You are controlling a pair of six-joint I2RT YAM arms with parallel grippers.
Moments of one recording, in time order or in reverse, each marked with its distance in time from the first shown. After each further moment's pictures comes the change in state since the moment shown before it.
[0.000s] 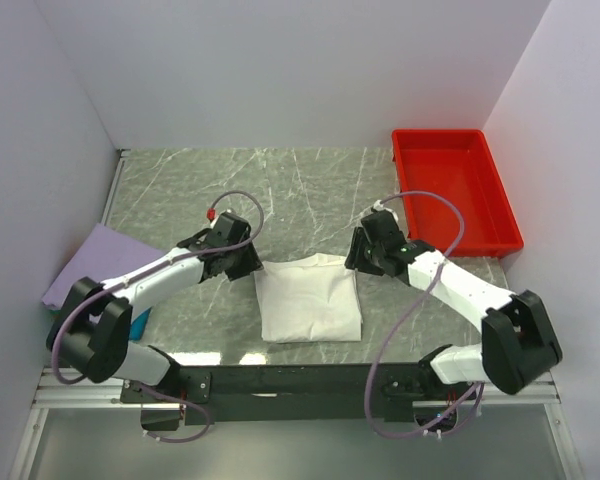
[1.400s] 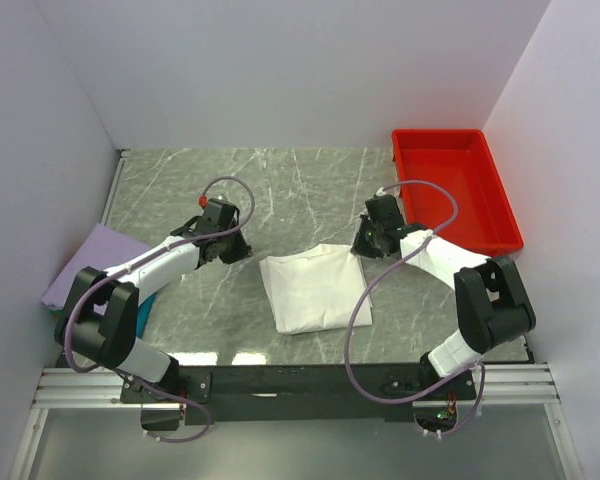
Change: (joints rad) left arm 0.124 0.084 0.069 0.072 0.064 0.067; right arm -0.149 0.248 0.107 0.114 -0.094 -0.031
